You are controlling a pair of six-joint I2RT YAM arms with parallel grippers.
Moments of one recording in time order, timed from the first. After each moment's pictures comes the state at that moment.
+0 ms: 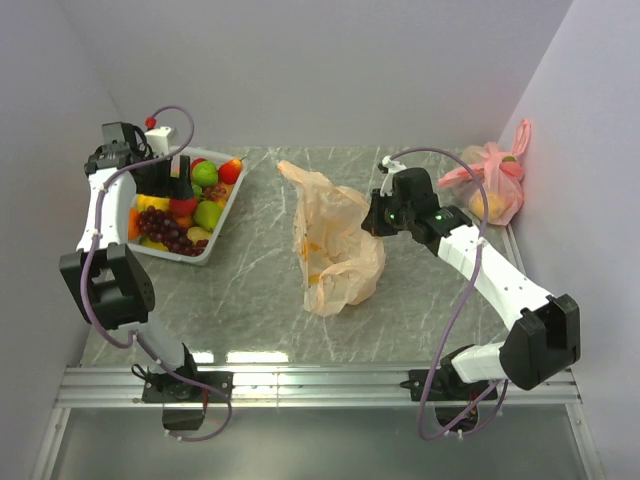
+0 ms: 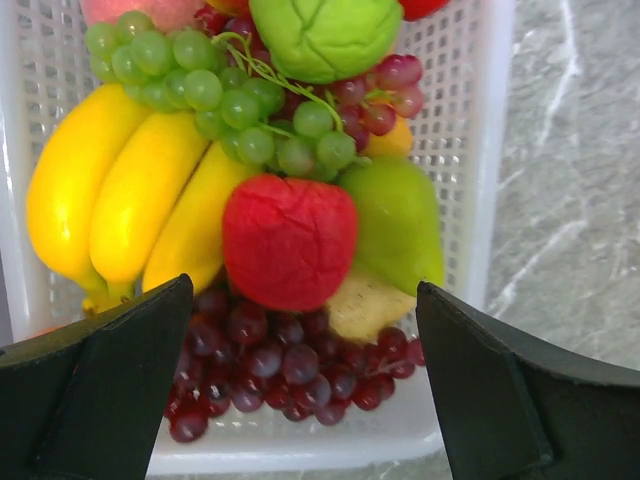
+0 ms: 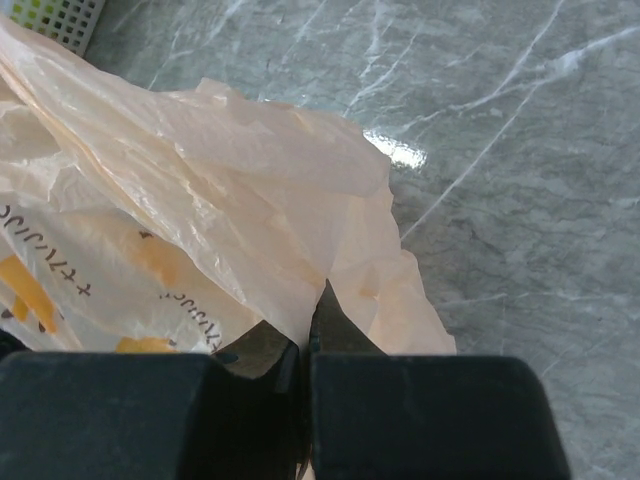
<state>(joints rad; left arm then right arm) 0.24 1.70 1.63 -0.84 0.35 0.30 0.44 1.35 1.14 -0.47 -0.18 0.32</state>
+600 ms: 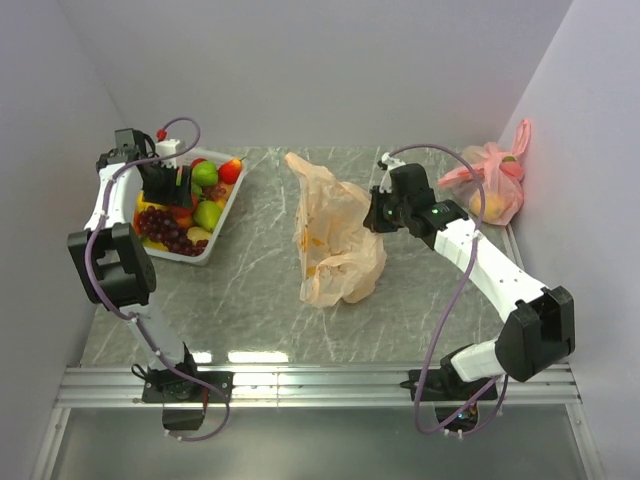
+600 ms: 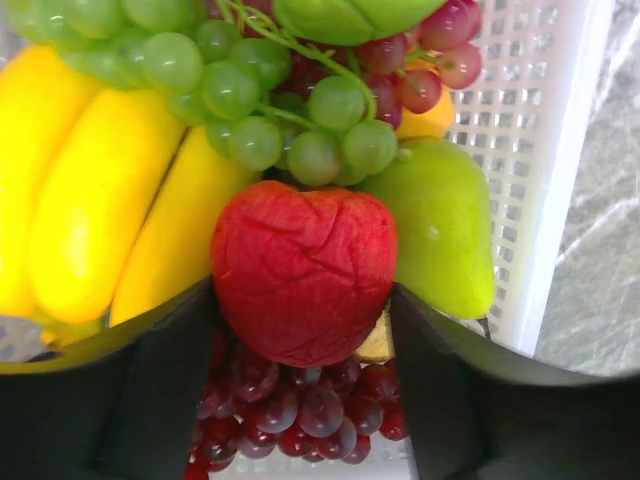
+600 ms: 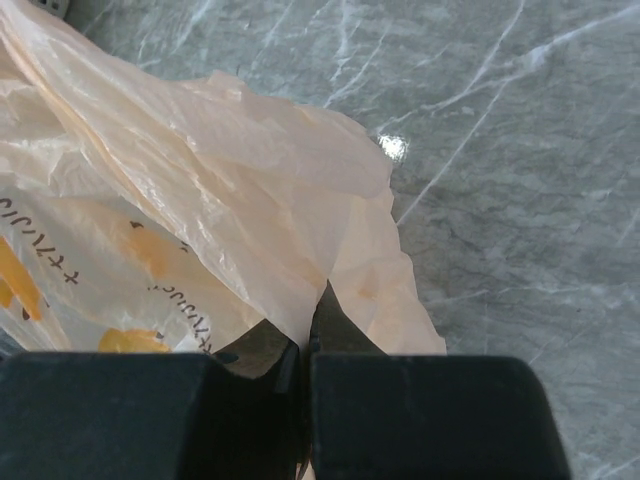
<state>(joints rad) 0.24 1.87 1.68 -0.88 0.32 0.35 0.44 1.40 1.18 -0.50 -0.13 0.33</state>
